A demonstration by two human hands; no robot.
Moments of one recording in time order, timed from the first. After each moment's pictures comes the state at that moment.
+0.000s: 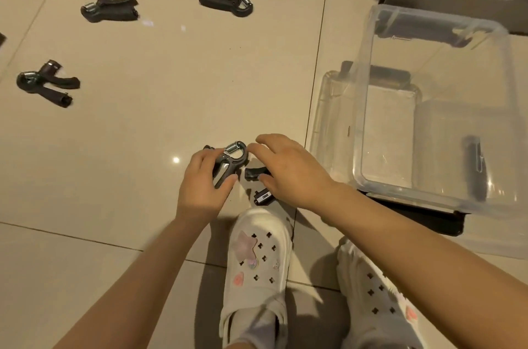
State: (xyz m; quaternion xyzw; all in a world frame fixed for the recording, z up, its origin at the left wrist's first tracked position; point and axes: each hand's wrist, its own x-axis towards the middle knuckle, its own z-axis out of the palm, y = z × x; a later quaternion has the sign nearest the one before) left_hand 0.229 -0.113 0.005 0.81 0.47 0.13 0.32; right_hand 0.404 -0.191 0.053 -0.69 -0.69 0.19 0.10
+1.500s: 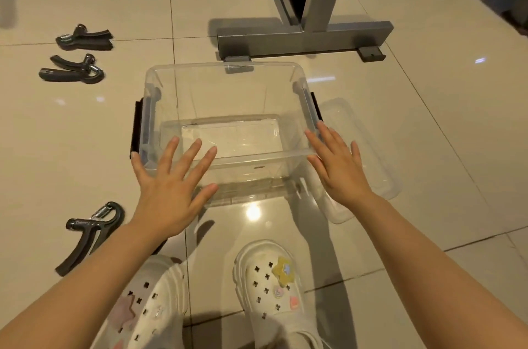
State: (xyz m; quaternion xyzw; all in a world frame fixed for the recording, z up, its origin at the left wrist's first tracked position) left_hand 0.392 -0.181 0.056 0.99 0.16 0.02 0.03; right_hand 0.600 -0.426 0.067 -0.92 -0.36 0.09 0.12
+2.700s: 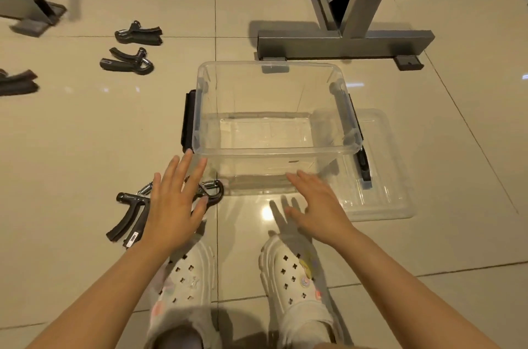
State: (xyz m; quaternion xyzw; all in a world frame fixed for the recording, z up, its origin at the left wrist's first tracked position) left_hand 0.317 -0.173 0.041 0.95 0.25 0.07 0.16; right_hand 0.499 -0.386 0.076 -0.87 -0.37 0.28 0.18
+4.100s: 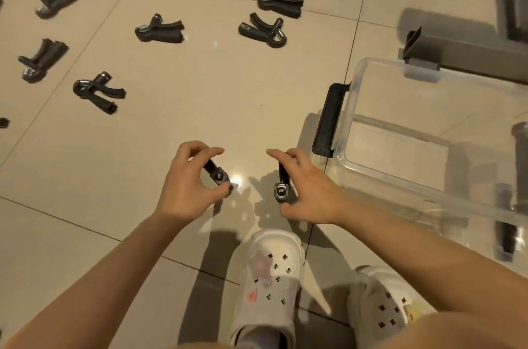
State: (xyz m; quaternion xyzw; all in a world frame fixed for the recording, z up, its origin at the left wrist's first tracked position) left_hand 0.198 -0.071 0.074 0.81 0.48 0.15 0.29; right_hand 0.418 -0.175 0.064 -0.67 -0.64 0.35 0.14
